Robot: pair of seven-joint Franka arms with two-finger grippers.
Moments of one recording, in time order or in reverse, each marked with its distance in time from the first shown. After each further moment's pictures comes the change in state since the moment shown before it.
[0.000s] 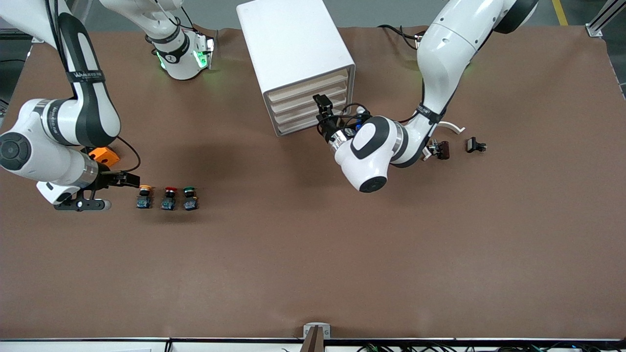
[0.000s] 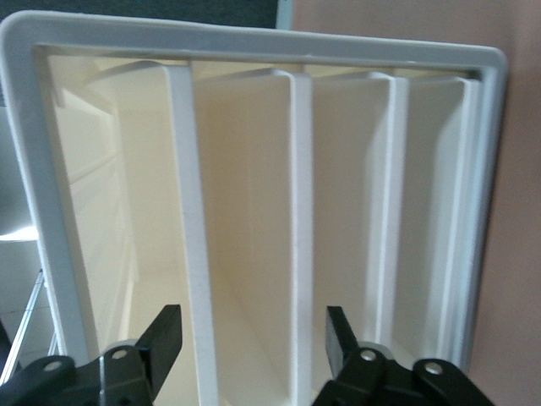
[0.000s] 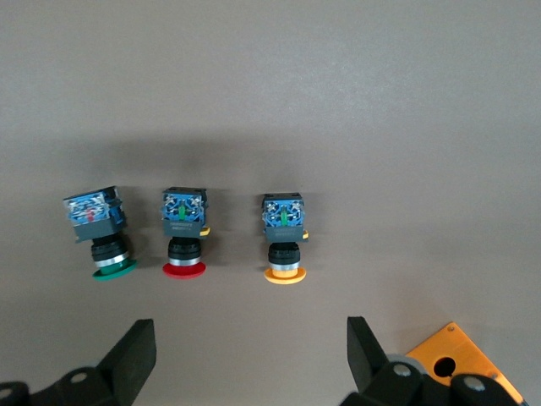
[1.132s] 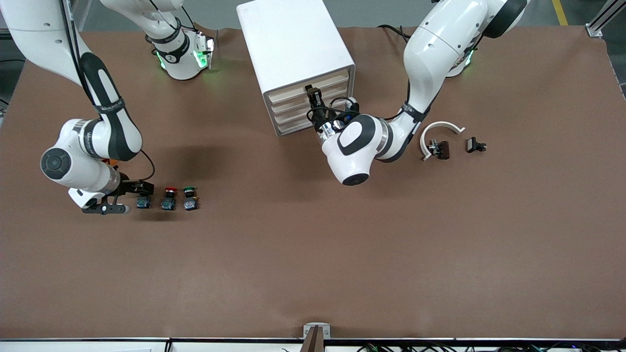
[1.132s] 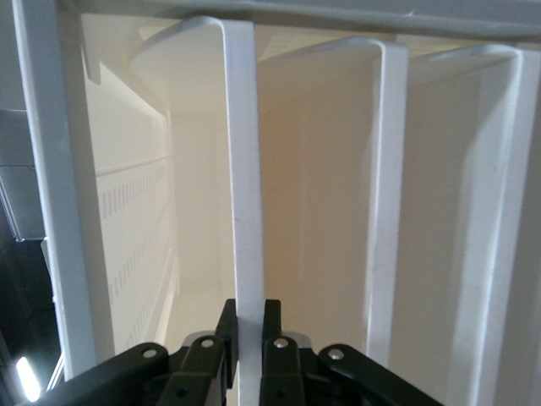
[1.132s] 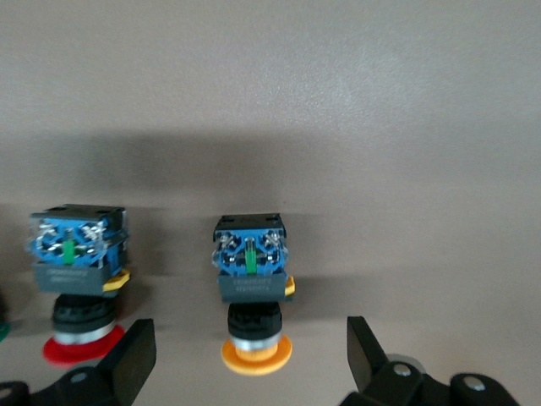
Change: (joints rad) left arm -0.047 0.040 0.010 0.012 -0.093 -0.072 -0.025; right arm -0.036 0.171 -0.002 -0.123 -0.002 0.312 -0.031
